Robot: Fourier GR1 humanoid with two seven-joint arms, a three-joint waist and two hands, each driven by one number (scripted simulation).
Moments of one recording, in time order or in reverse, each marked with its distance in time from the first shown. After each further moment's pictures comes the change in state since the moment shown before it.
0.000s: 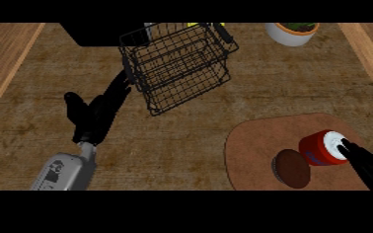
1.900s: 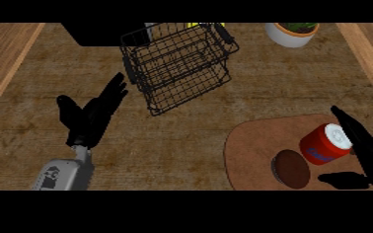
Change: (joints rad) left arm 0.047 -0.099 0.145 -0.039 -0.117 -0.146 0.044; right arm -0.419 0.177 -0.199 0.604 0.143 -0.052 -0.238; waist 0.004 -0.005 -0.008
